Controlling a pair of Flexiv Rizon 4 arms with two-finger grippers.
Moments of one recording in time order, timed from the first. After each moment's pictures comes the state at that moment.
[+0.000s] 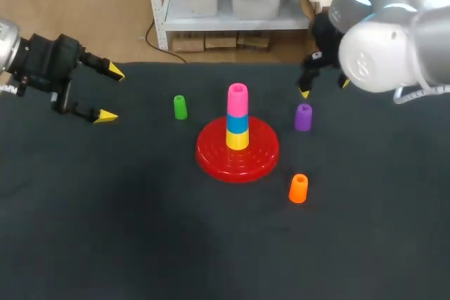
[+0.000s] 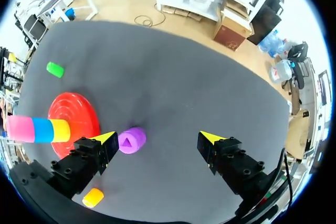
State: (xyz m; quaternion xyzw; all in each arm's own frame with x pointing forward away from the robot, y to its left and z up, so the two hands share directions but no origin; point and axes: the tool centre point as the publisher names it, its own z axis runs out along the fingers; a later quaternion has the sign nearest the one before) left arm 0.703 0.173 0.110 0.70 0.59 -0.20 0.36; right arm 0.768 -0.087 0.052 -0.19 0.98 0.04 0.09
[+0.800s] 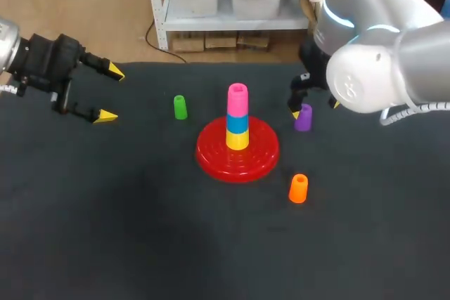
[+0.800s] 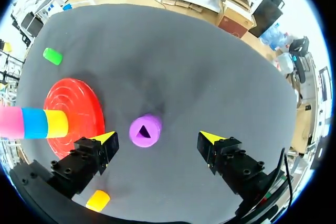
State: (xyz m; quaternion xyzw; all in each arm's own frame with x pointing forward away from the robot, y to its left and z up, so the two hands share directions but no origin) left arm 0.703 0.173 0.110 0.70 0.59 -0.20 0.36; right arm 0.742 -0.070 0.025 -0.18 0.98 0.03 0.07
